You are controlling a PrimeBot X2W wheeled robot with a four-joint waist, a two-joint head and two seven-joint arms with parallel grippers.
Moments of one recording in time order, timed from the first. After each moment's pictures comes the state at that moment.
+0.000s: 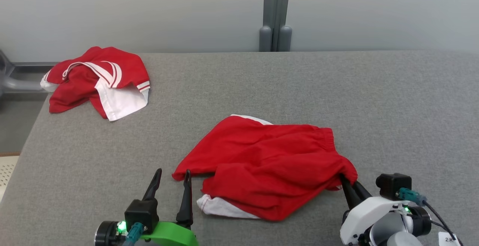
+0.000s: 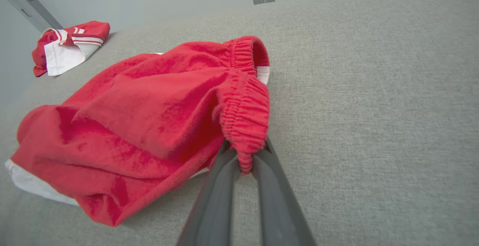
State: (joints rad) left arm -0.06 0.16 -0.46 0.25 -0.38 0.19 -0.26; right arm -0.06 -0.05 0.10 0.38 0.26 0.13 -0.03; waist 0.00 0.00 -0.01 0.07
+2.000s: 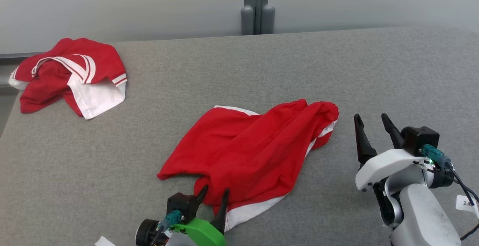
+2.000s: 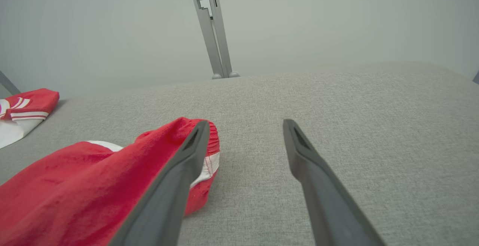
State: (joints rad) left arm -0.14 0.06 -0.55 0.46 -0.43 0.01 -0.12; right arm -0.28 -0.05 -0.03 0.43 0.17 0.13 -0.14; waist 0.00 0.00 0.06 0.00
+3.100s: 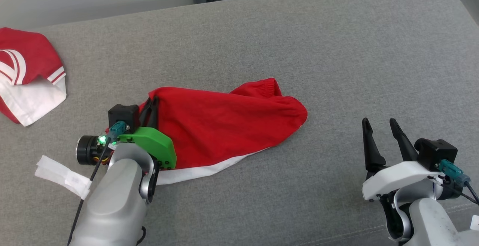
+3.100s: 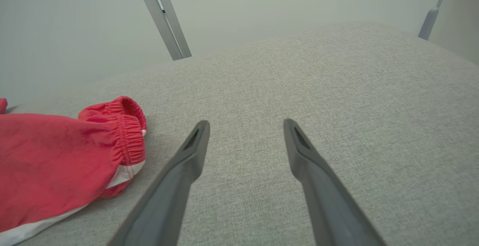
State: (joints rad) left arm -0.63 0.11 -0.42 0.87 -0.42 0.03 -0.26; right arm -0.15 -0.05 -0.03 0.24 0.24 0.13 -0.13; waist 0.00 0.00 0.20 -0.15
